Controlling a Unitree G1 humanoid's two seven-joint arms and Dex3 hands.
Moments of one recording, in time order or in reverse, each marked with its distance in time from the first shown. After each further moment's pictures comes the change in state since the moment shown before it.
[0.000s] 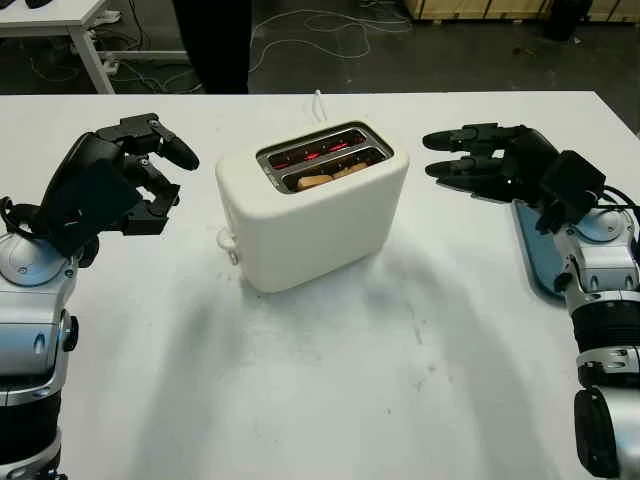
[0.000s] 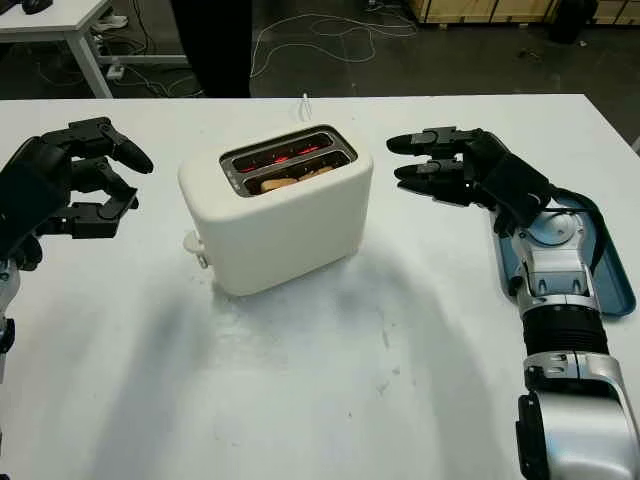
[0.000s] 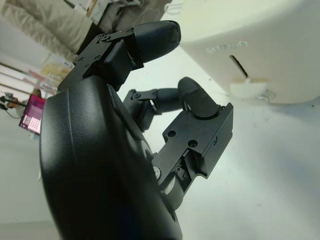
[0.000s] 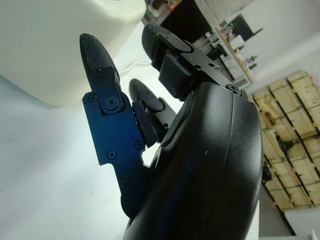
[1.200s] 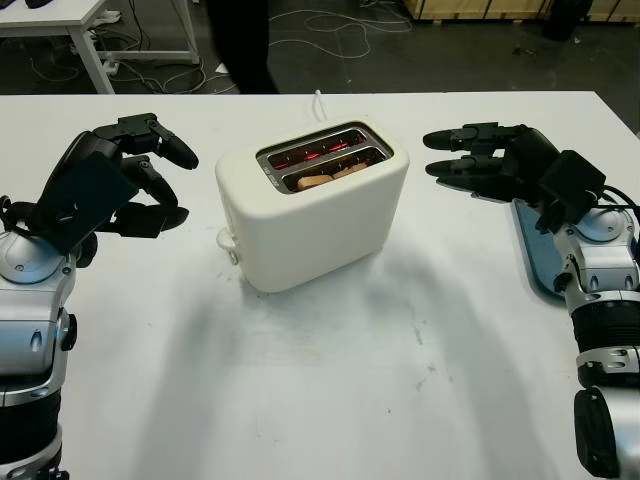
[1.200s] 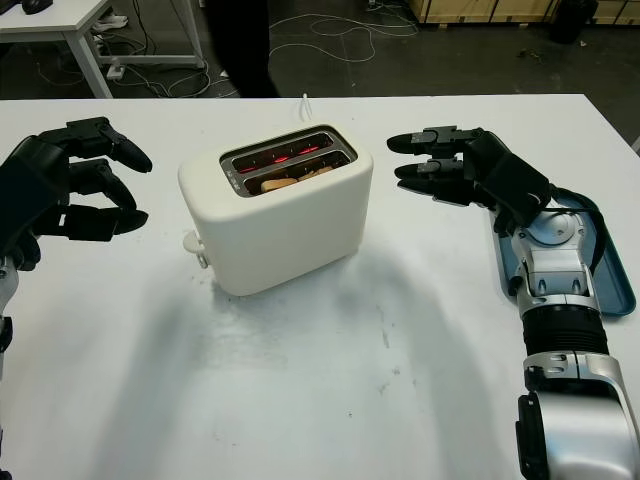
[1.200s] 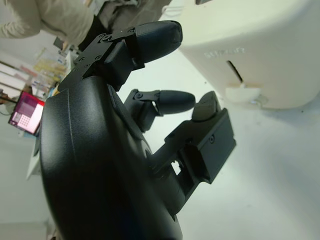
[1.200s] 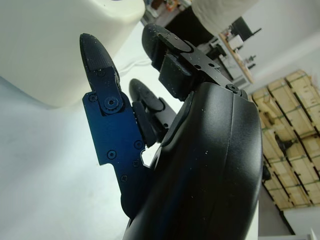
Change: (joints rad) left arm -0.011 -0.011 0.020 -0.024 -0.049 0.063 -0.003; right arm 0.000 0.000 0.000 -0.003 0.000 0.000 -0.006
